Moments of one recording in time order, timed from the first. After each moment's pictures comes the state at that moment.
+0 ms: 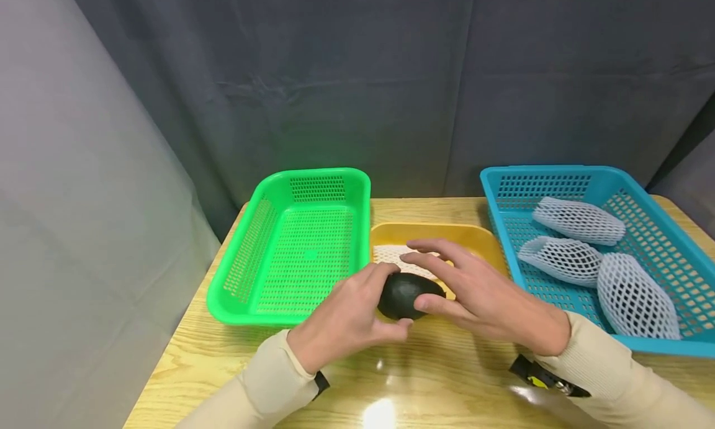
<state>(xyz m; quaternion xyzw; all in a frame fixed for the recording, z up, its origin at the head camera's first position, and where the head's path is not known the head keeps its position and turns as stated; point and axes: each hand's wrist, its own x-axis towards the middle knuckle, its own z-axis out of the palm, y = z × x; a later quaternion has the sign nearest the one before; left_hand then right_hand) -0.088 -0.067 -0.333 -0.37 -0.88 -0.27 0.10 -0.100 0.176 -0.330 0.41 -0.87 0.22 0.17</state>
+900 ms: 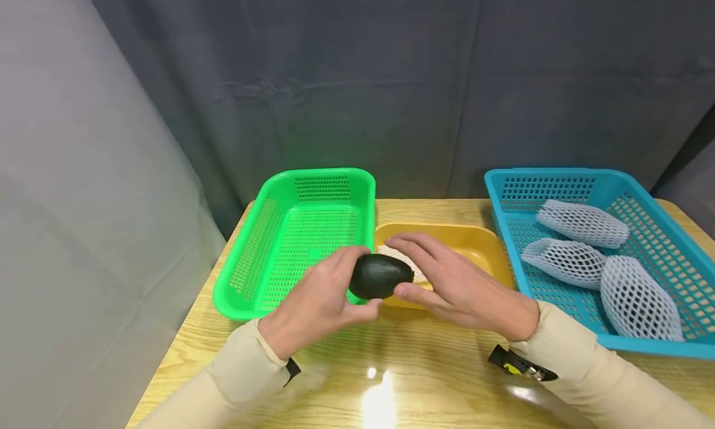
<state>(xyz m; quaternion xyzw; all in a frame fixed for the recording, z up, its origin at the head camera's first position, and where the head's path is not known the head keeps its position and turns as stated) -0.093 -0.105 -0.316 -0.35 -0.89 -0.23 0.16 -0.112 0.147 -0.328 0.40 -0.88 0.24 0.13</state>
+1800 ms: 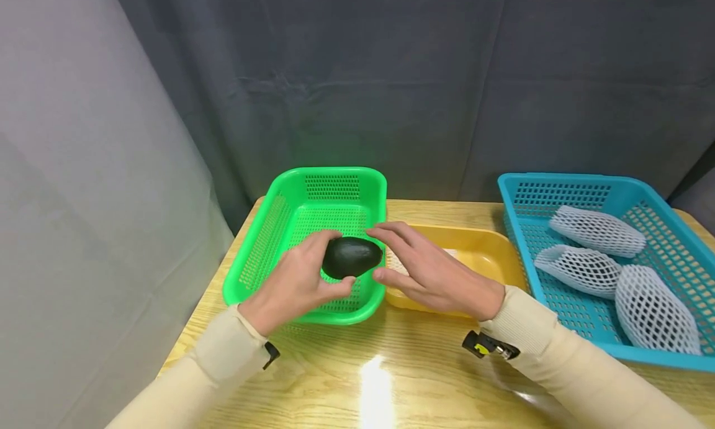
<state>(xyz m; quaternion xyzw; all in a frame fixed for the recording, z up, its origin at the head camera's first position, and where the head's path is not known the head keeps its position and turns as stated) -0.113 -0.152 -0.313 -0.24 -0.93 -0.26 0.11 -0.143 0.106 -0.331 0.41 -0.87 0.27 0.07</state>
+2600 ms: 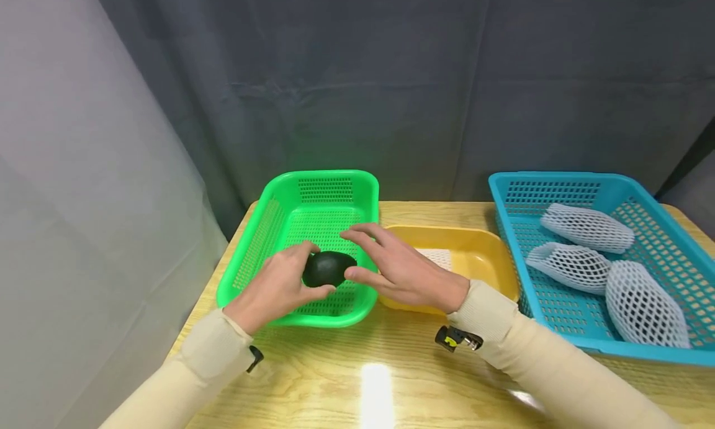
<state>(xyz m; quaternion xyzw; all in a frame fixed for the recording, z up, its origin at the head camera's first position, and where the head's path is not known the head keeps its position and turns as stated) -0.125 -0.169 -0.326 -0.18 -0.96 -0.20 0.03 -0.156 0.082 -0.341 0.42 -0.86 0.28 0.06</state>
